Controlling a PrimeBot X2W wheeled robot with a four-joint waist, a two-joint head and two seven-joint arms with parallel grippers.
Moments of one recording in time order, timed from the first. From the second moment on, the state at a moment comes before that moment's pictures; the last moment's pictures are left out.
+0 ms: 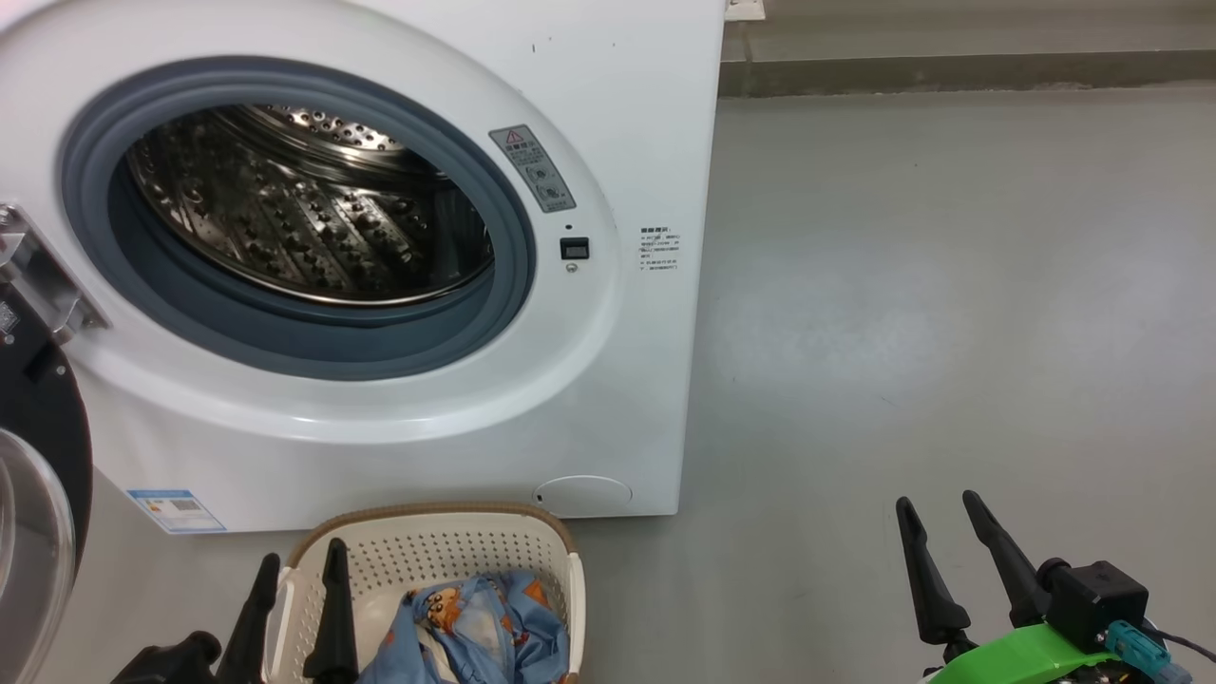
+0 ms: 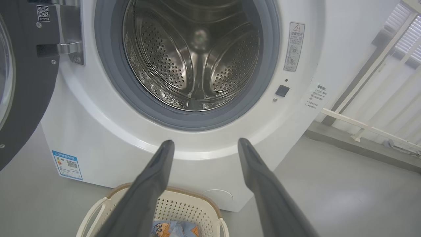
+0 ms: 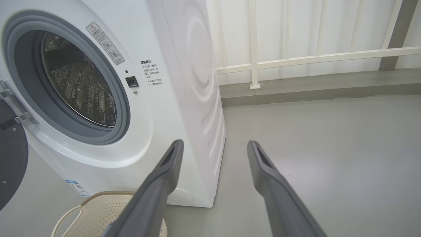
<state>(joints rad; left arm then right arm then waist) 0.04 0.04 -0.05 0.18 -0.46 -0.13 -0.26 0.00 -0.05 -0.02 0.17 0.22 0.13 -0.23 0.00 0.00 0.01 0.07</state>
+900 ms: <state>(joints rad) -0.03 0.04 -0.08 0.24 -0.44 -0.13 -0.26 -0.02 -0.05 -0.05 0.17 0.20 0.13 -0.21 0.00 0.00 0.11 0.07</state>
